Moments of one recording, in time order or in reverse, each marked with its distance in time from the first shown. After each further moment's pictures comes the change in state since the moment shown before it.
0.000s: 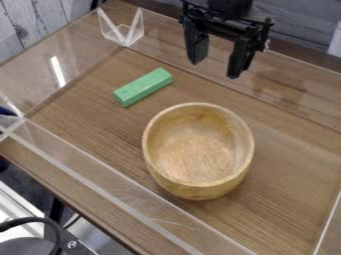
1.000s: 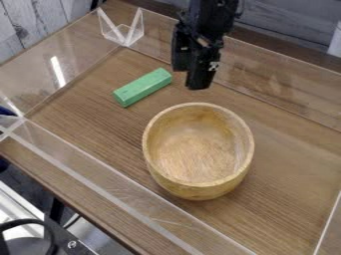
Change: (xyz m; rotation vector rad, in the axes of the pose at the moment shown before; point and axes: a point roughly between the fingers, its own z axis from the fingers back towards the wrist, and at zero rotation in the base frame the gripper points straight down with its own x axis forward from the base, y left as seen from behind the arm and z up) arm 0.008 0.048 -0.041 -0.008 0.173 -0.559
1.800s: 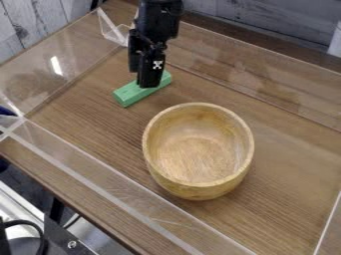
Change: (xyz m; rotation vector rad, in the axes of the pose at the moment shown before) arm -0.044 0.058 -0.025 -0.042 0.010 0.005
